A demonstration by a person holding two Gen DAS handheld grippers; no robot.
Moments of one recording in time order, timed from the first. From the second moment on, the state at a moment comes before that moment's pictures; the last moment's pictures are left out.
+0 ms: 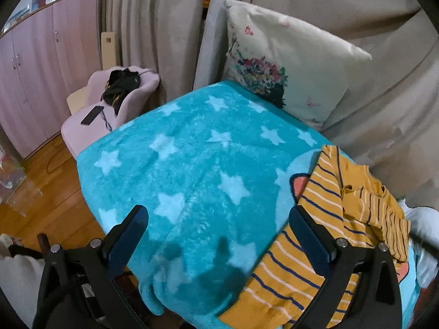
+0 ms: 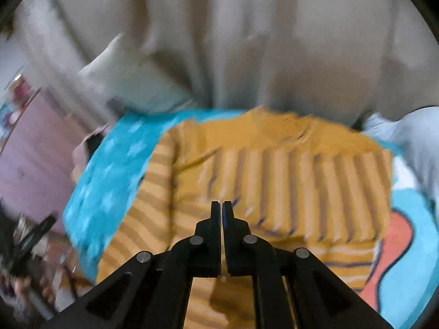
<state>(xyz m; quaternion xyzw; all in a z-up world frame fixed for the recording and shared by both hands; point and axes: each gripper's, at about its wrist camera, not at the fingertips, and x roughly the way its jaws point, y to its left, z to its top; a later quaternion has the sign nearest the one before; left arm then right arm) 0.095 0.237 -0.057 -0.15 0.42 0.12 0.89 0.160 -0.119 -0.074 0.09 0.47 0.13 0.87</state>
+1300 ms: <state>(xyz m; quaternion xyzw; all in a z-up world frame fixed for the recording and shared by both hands) 0.126 0.186 -0.076 -0.15 0.45 0.02 0.88 0.200 -0.263 -0.111 0.16 0.48 -0.05 0.86</state>
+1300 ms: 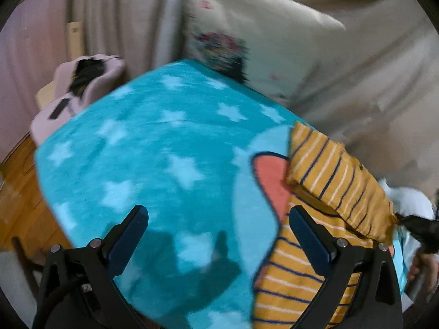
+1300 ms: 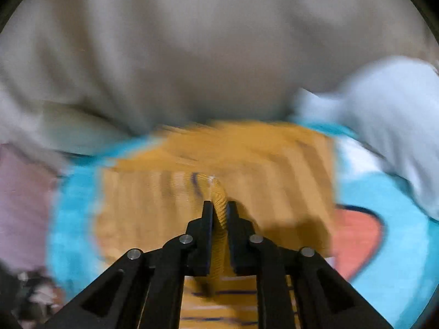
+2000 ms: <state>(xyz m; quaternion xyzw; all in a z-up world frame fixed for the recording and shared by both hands) 0.268 0.065 -0.140 -0.05 0.49 -0.06 0.87 0.215 -0.238 -0.165 0.17 0.52 -0.06 0.84</state>
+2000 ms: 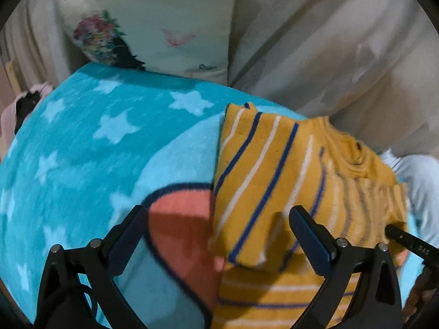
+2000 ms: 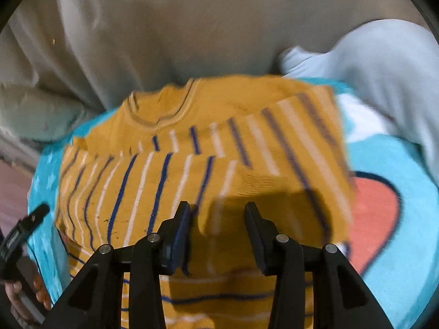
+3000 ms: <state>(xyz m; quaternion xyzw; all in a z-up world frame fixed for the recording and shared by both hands) 0.153 0.117 -0.114 -0.08 0.47 0.00 0.88 0.226 -0.157 -0.136 0.19 0.48 0.05 0.85</state>
